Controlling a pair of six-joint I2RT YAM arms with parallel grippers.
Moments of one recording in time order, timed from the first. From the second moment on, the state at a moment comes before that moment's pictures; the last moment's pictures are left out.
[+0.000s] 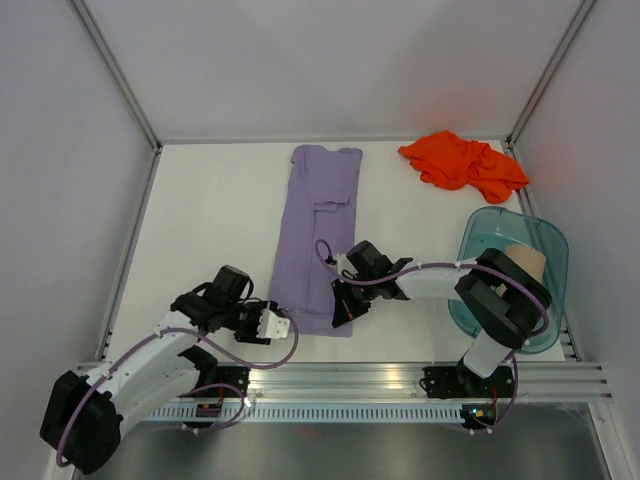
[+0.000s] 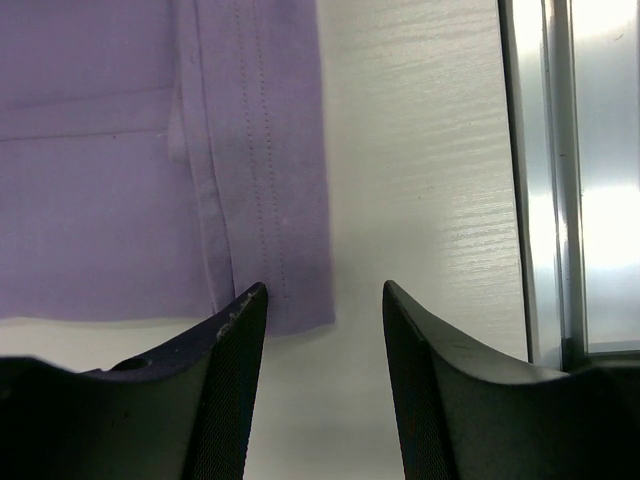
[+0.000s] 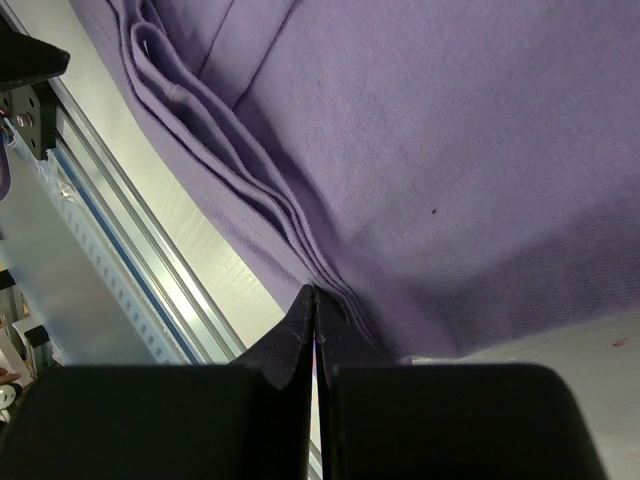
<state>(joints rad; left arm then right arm) -0.53 0.84 0.40 -0.67 0.55 1.15 0.80 1.68 0.75 -0.09 -0.57 0.40</state>
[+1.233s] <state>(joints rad) -0.51 1.15 0.51 -0.64 0.52 0.97 1.25 1.37 0.70 -0.24 0.09 0.05</state>
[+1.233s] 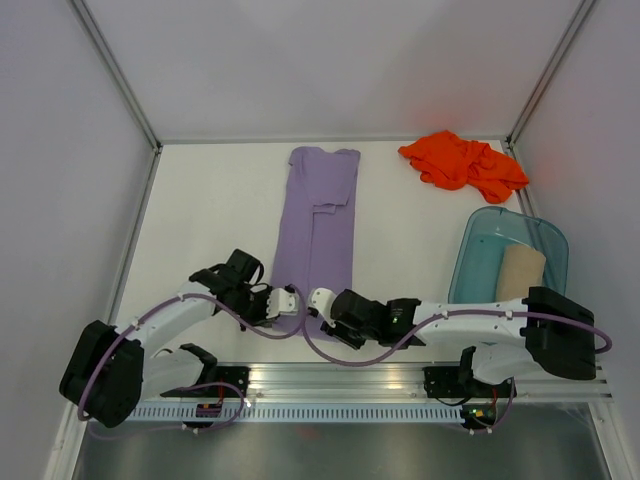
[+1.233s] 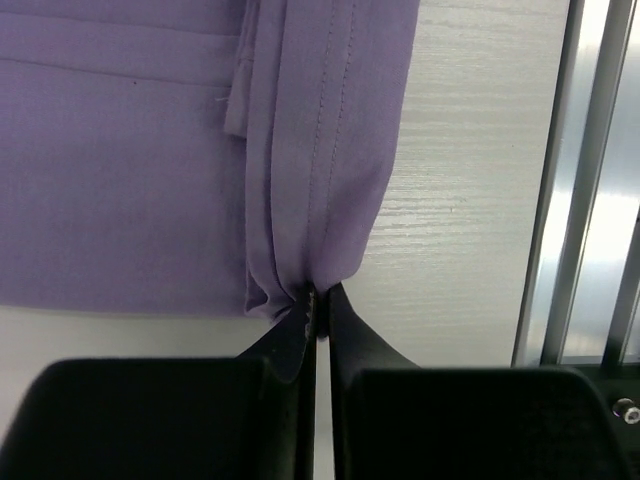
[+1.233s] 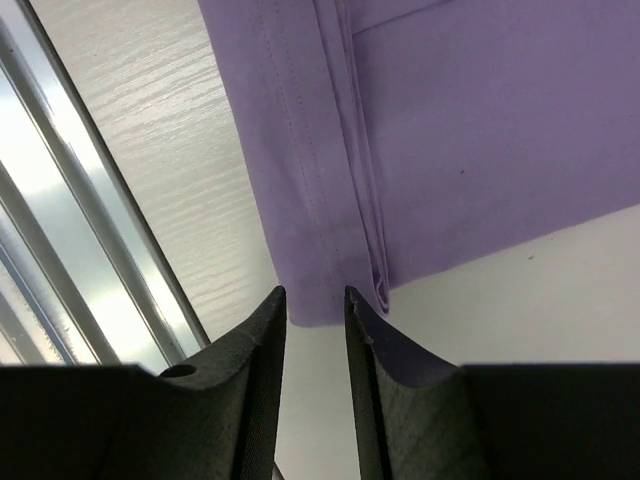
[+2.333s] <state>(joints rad) -0.42 1.15 0.62 -0.83 0.58 0.92 1.42 1.47 0.70 -0.15 0.17 -0.20</state>
